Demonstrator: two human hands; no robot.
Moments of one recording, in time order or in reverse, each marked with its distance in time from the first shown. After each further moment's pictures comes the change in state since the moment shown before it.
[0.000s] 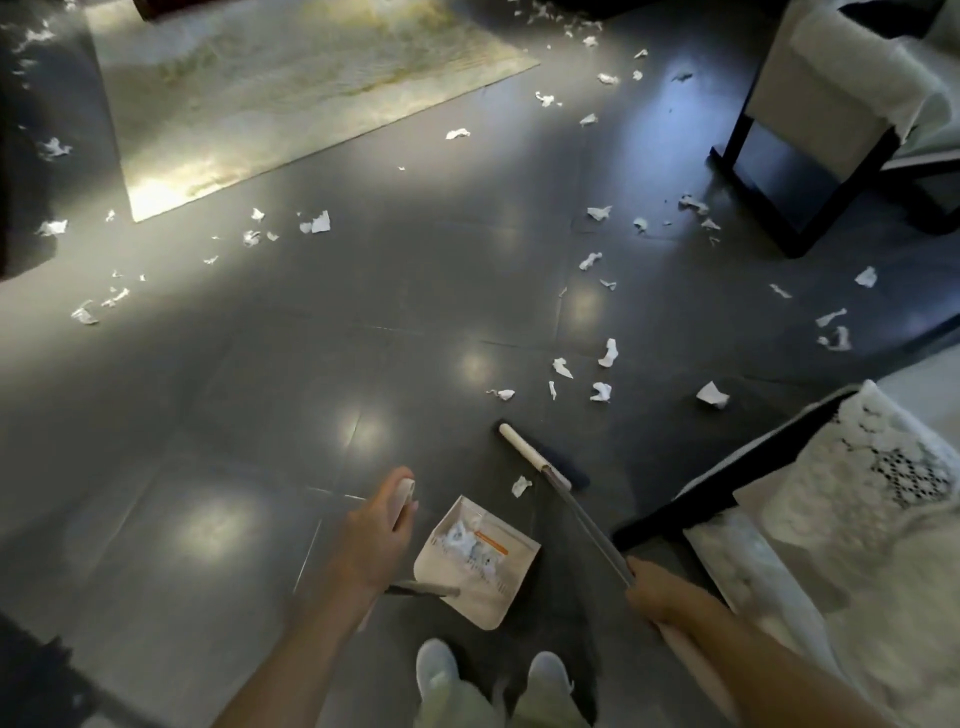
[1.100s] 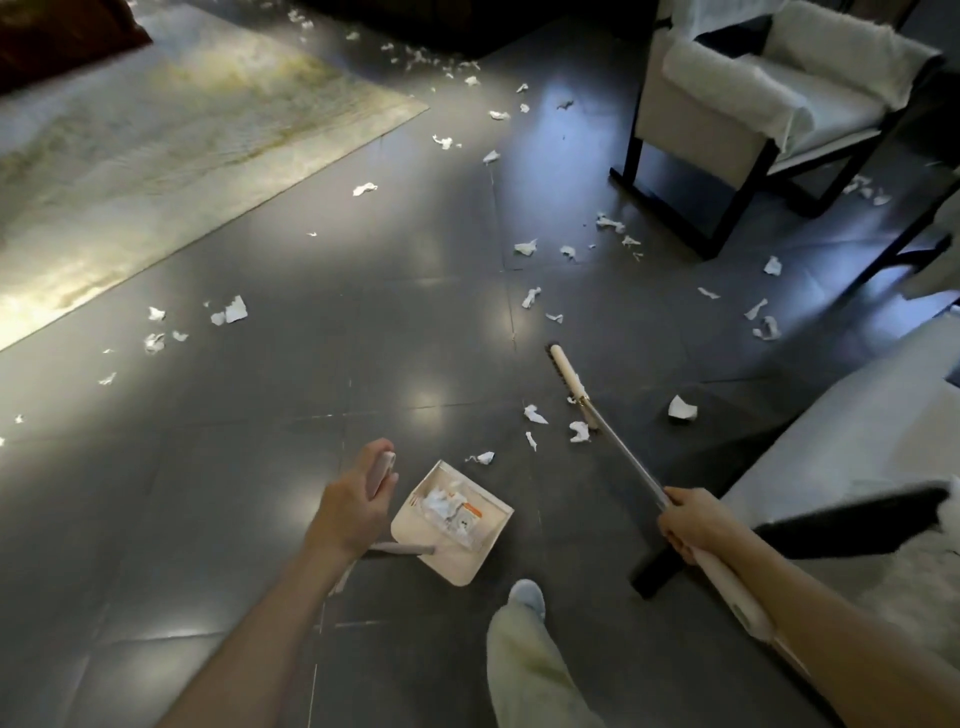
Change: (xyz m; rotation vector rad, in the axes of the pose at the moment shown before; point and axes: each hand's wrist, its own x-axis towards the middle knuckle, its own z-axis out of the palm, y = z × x) left_hand 0.237 0.030 -0.071 0.059 -0.082 0.310; right_hand 0.029 -0.111 -0.135 0.526 0.341 0.152
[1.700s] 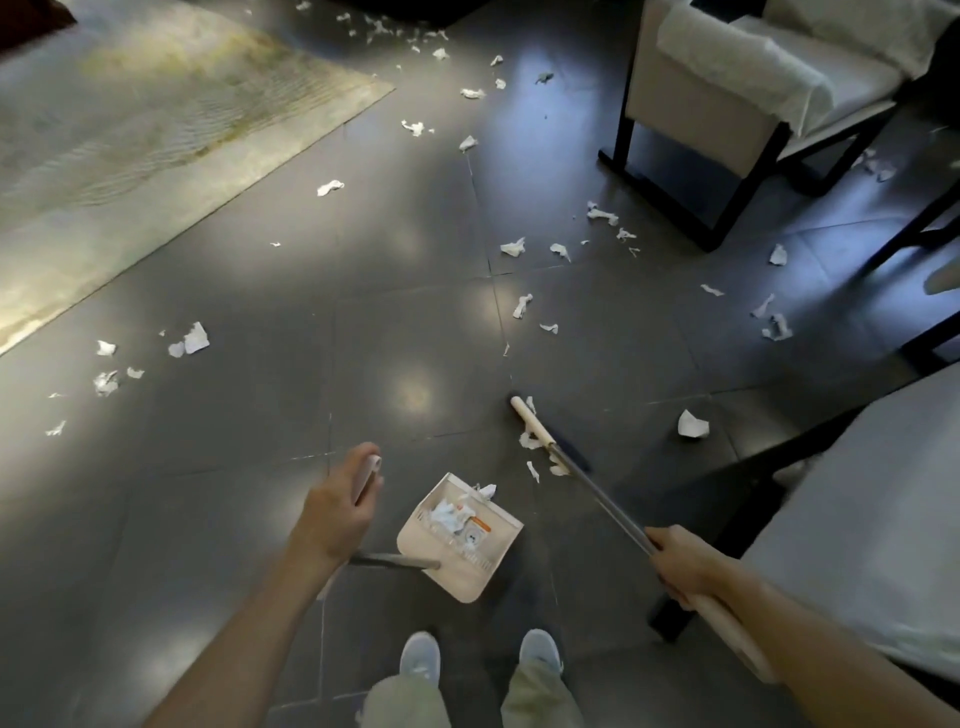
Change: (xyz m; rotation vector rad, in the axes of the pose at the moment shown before) left_hand 0.180 0.007 0.006 0.047 -0.050 0.034; right_hand 0.089 -0.096 -0.018 -0.298 -0.207 -0.111
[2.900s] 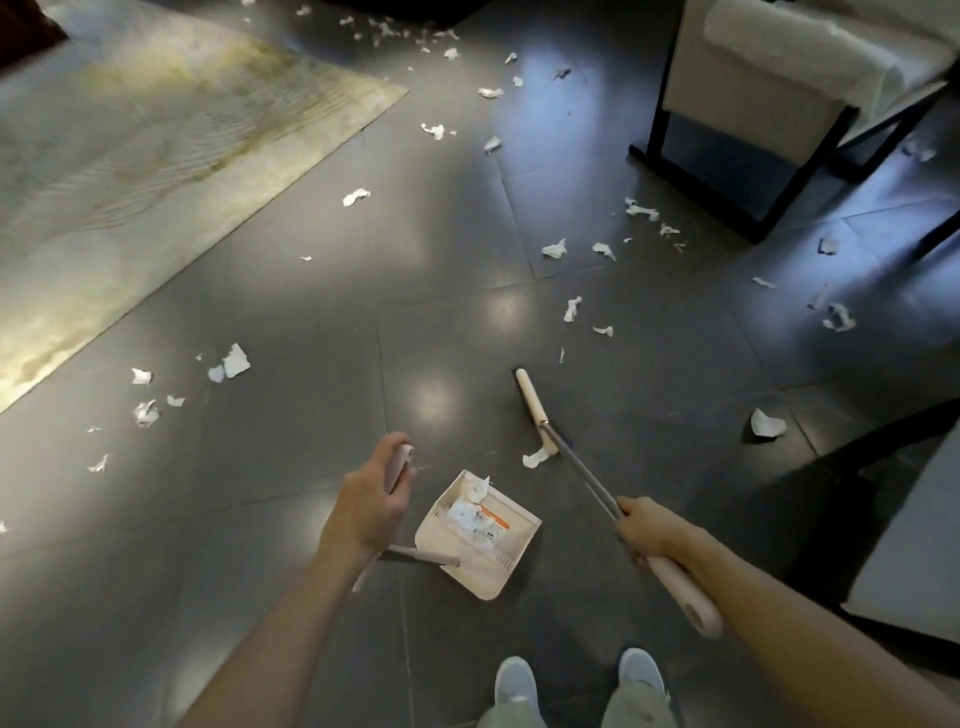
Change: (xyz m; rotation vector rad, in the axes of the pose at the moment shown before) left_hand 0.100 -0.121 -0.104 -0.033 -0.072 0.019; right_hand 0.066 -0.225 0.078 0.184 -0.008 0.053
